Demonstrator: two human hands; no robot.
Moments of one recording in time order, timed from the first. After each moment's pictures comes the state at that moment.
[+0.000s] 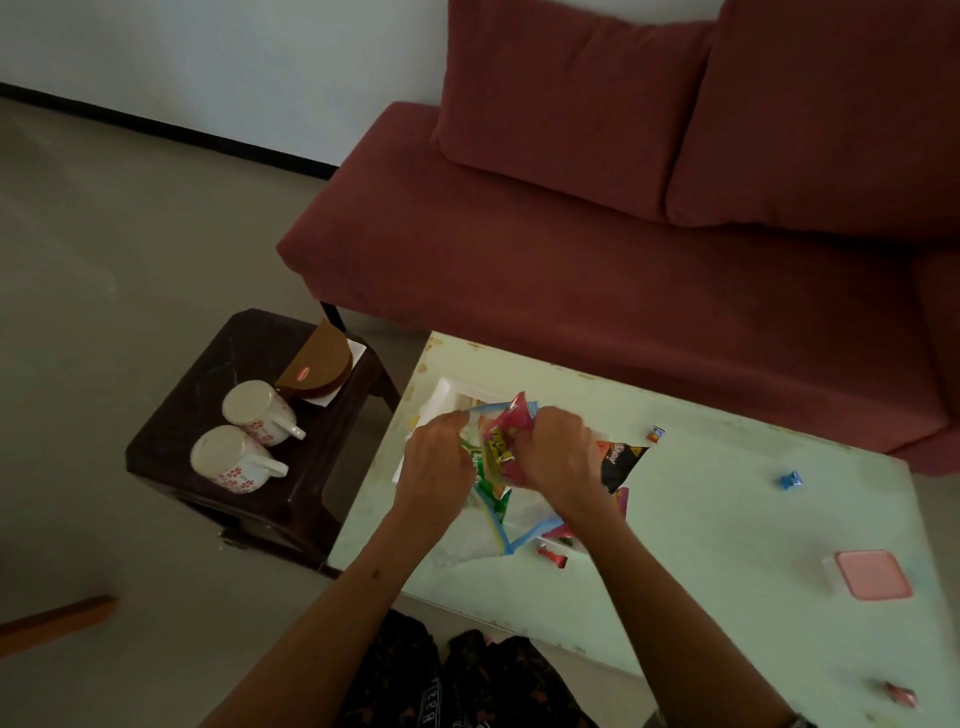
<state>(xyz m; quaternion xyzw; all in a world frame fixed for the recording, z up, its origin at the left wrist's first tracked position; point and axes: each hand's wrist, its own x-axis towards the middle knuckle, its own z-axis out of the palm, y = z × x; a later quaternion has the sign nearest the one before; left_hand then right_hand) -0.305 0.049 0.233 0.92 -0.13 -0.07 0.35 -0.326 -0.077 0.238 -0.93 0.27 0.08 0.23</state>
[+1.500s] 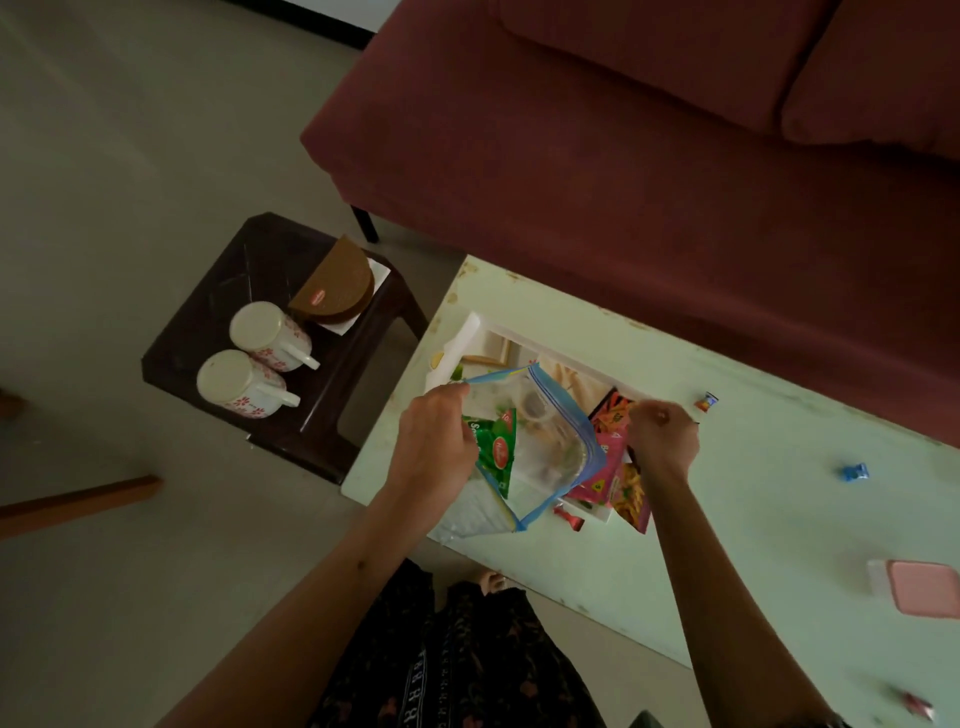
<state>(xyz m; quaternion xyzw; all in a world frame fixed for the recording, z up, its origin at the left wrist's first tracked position) -0.285 0.048 0.206 0.96 -0.07 -0.11 0.26 -0.316 -0.174 0.117 -0.76 0.52 -0.03 0.39</state>
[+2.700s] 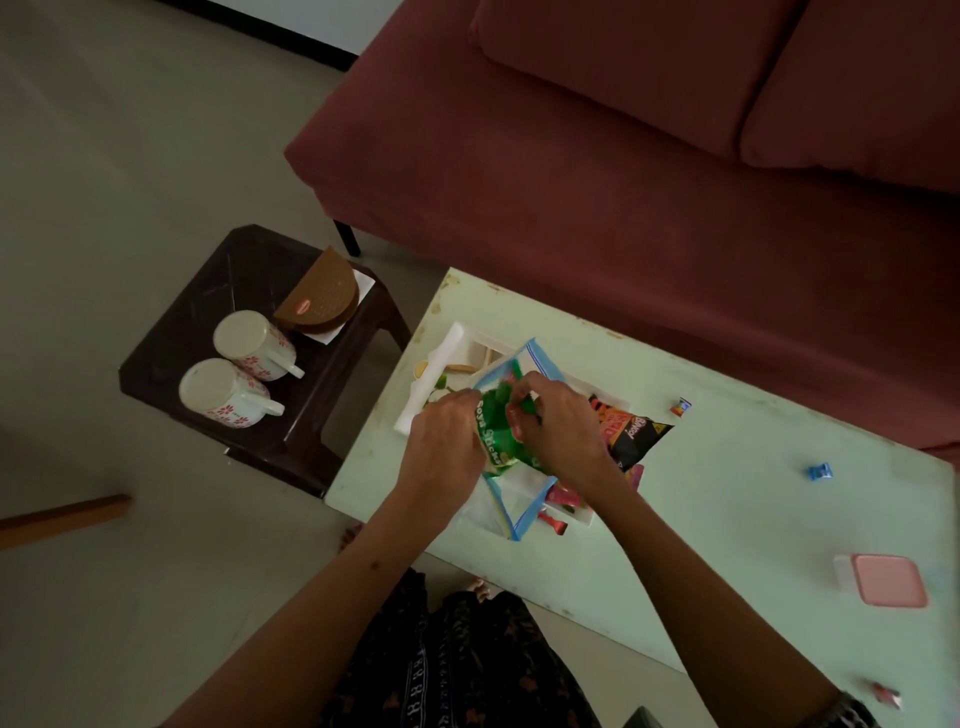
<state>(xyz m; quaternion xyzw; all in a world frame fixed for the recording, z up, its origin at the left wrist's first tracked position) -0.297 0.035 0.210 0.93 -0.12 -0.11 0.32 -0.303 -0.099 0.194 -0.94 0.12 0.11 0.31</state>
